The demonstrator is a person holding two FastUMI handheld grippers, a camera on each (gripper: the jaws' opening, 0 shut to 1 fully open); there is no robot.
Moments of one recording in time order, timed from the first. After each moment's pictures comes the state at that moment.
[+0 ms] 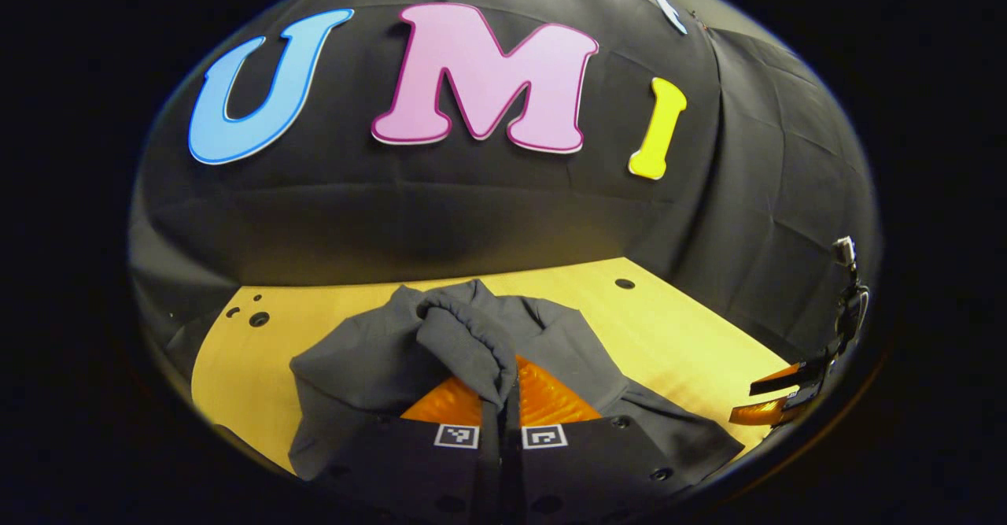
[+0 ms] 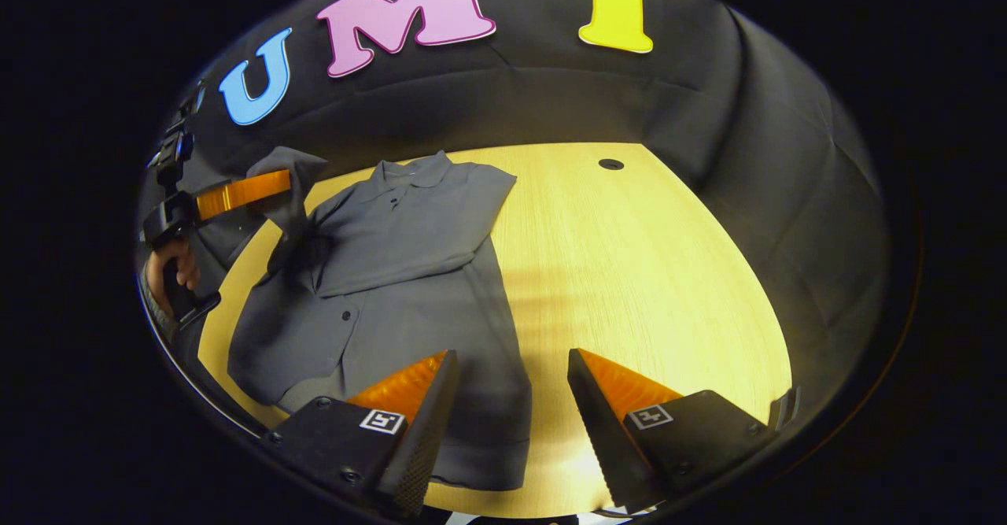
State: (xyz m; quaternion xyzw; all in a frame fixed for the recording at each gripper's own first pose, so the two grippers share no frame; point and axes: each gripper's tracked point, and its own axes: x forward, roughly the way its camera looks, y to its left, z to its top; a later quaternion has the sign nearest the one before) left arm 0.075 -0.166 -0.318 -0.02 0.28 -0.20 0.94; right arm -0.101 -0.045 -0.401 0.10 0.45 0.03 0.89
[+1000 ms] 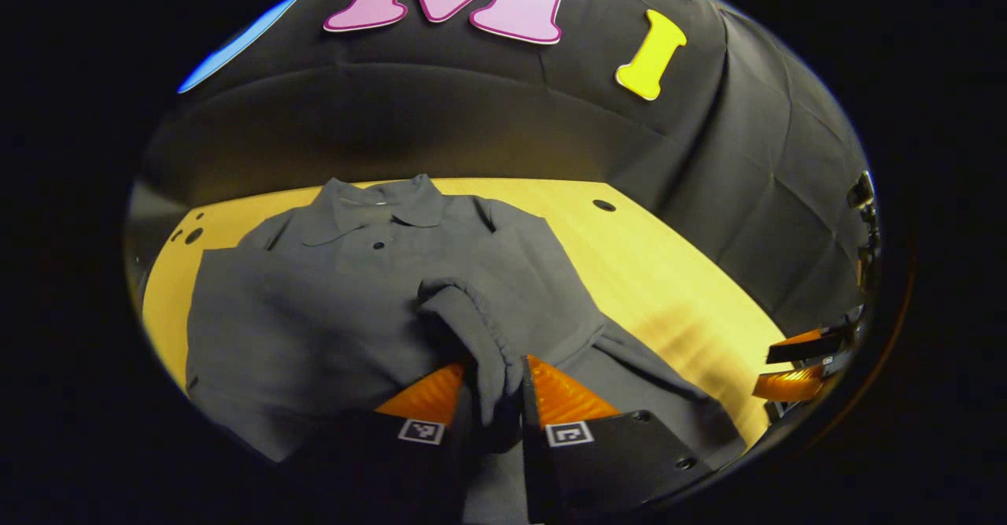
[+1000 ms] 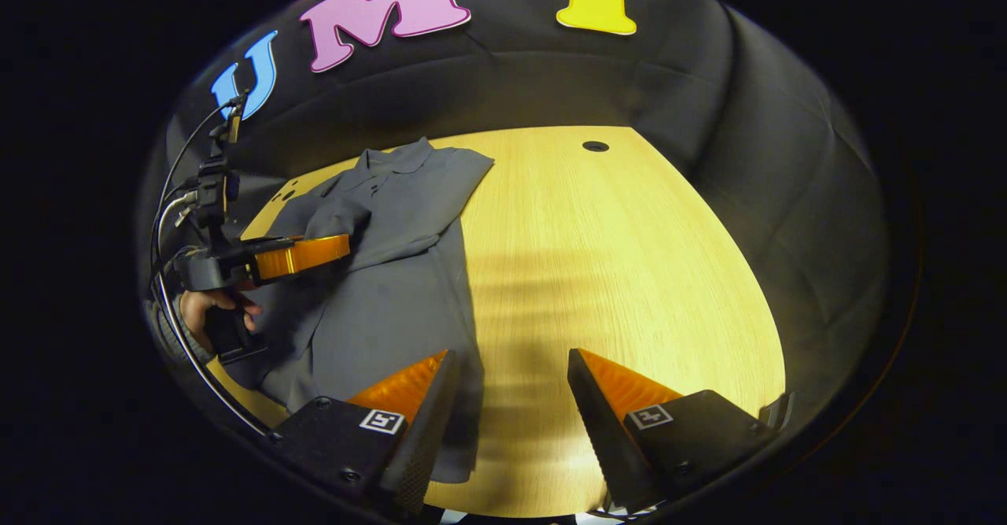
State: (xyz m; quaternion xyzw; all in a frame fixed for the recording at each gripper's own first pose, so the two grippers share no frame) left arm 0.036 -0.248 -0.426 -0.06 0.39 -0.24 0.89; right arm -0.107 -0.078 -0.424 0.10 0.47 0.03 0.87
